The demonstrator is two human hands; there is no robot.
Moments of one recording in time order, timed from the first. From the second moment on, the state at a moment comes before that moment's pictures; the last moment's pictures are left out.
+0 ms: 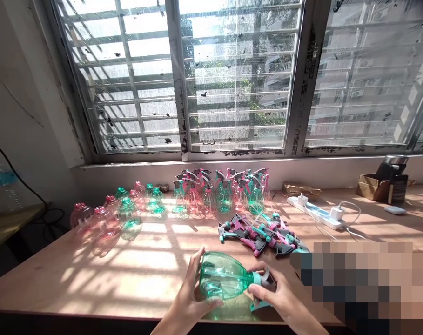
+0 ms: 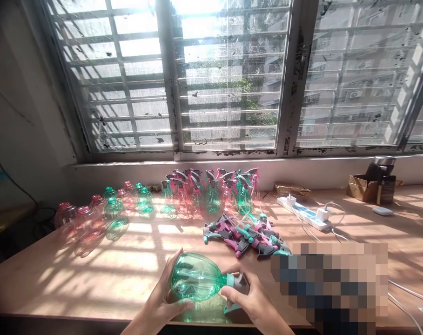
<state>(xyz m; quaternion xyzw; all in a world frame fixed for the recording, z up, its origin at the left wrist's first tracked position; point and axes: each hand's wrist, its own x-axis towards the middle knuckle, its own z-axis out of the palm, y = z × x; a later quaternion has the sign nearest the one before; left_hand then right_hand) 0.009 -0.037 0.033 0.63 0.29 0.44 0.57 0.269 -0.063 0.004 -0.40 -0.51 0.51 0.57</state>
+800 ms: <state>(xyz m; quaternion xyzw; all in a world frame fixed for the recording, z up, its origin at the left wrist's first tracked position) 0.007 -0.034 0.022 0.63 0.26 0.42 0.59 0.272 -0.059 -0.005 -0.40 -0.54 0.50 0.55</state>
